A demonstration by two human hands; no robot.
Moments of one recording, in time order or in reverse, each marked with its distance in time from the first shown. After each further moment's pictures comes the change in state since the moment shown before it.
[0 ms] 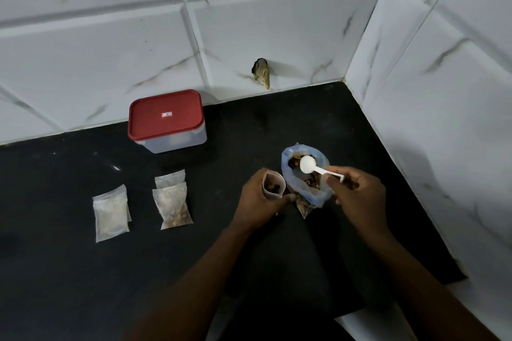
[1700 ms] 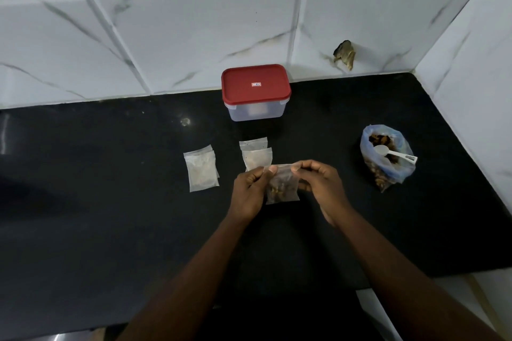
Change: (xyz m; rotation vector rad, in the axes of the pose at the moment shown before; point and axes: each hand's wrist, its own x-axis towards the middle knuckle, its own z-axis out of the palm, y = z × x) left_hand -0.116 -0.073 -0.171 -0.398 0.145 -0.075; right_hand -0.119 -0.093 0.189 0.400 -0.438 0.230
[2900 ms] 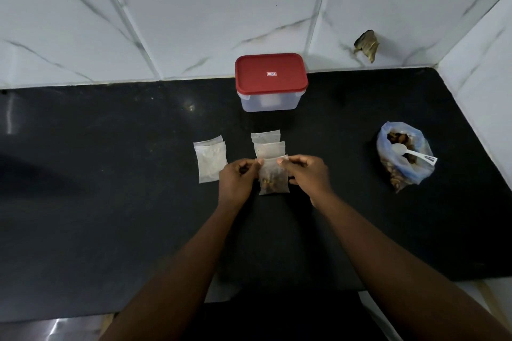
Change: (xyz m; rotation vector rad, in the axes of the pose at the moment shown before) left_hand 0.024 -0.031 -0.046 0.206 0.246 -0.070; right_hand 0.048 0.031 0.047 -0.213 0.090 0.077
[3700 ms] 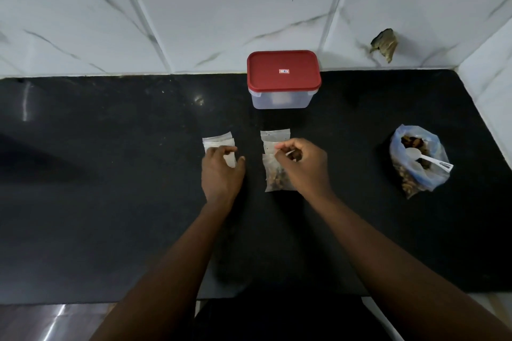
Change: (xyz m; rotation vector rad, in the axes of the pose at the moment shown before) left_hand 0.007 0.004 -0.036 0.411 0.320 -0.036; right_hand -0.017 -0.035 0.019 -0.206 0.039 -0.457
